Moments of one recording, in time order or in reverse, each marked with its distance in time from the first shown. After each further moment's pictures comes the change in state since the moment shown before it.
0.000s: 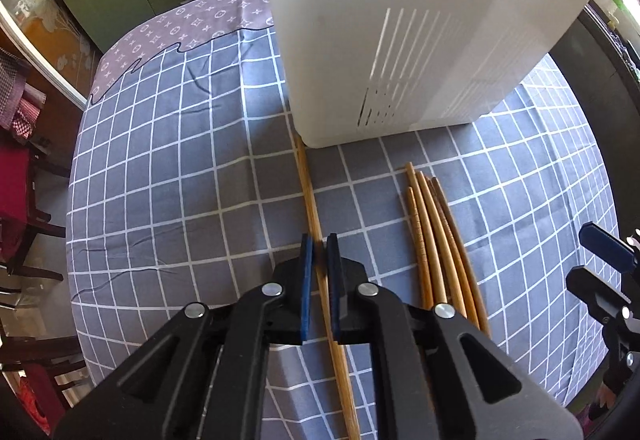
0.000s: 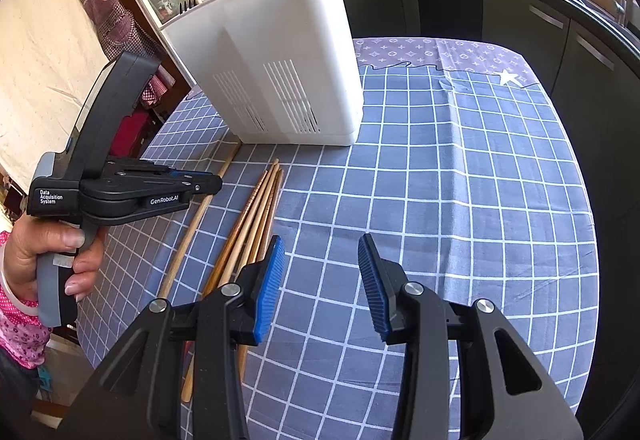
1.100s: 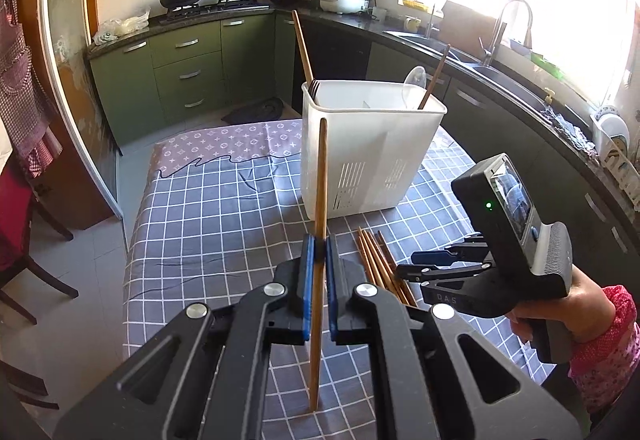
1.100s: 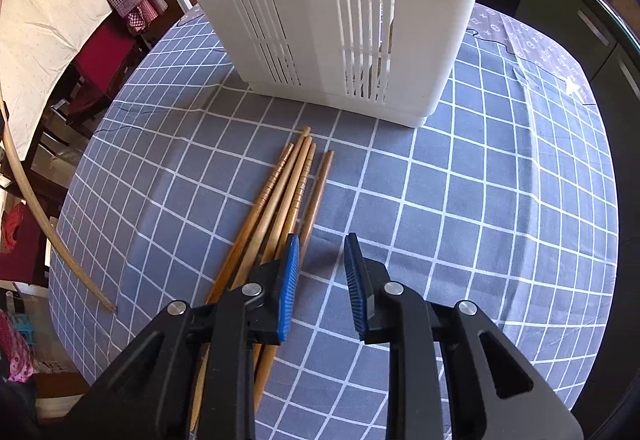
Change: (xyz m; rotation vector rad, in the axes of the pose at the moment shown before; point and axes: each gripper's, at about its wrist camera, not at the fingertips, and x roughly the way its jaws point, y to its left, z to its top) left arm -0.146 0.037 -0.075 -0.015 -0.473 -0.104; right arm 0.084 0.051 0.027 -0.125 0.258 -0.092
